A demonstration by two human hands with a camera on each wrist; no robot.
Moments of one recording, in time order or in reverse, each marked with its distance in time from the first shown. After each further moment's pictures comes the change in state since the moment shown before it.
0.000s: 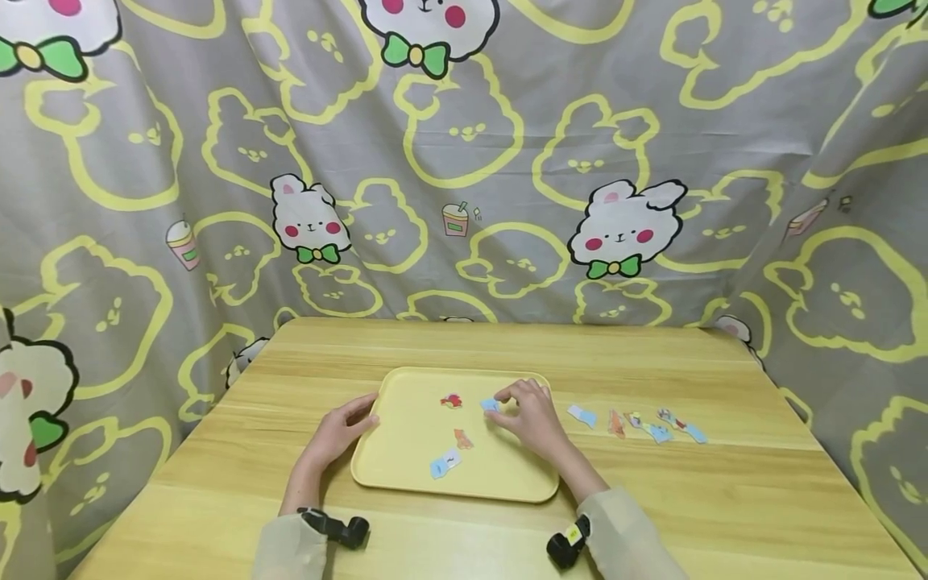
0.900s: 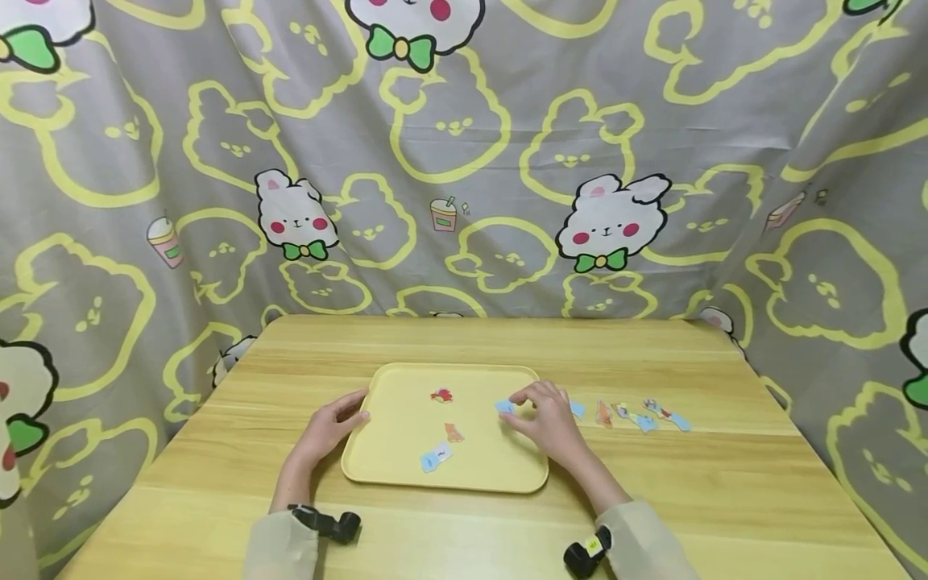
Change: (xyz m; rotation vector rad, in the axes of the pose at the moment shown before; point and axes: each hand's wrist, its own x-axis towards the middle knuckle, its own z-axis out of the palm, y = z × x) left_hand 0.000 -0.001 -0.001 -0.008 -0.016 0.008; right_hand -0.027 0.010 -0.031 -0.021 0.023 0.058
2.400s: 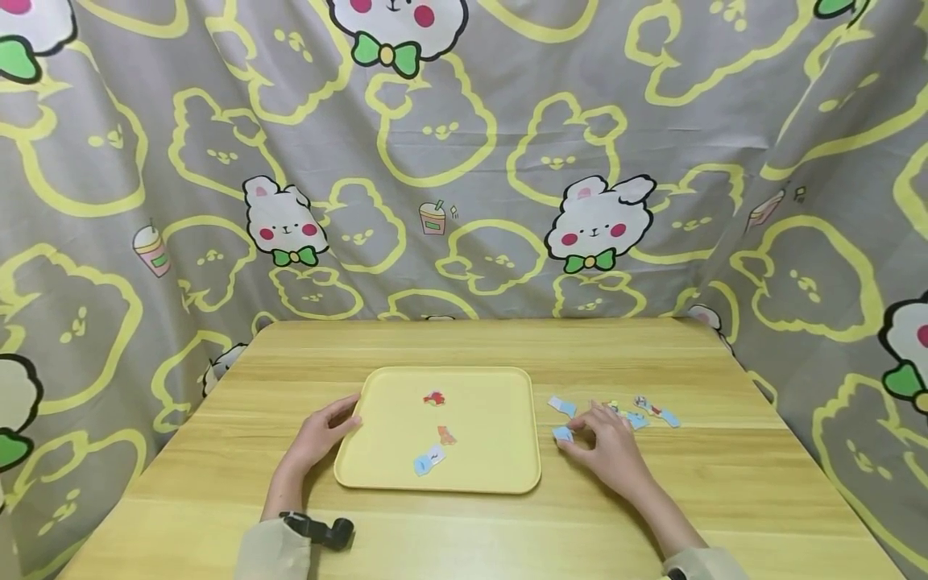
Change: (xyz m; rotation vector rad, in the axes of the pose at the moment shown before) left_hand 0.002 0.000 0.000 -0.017 -0.009 -0.013; right_hand -0.057 0.041 -0.062 -0.116 0.011 0.107
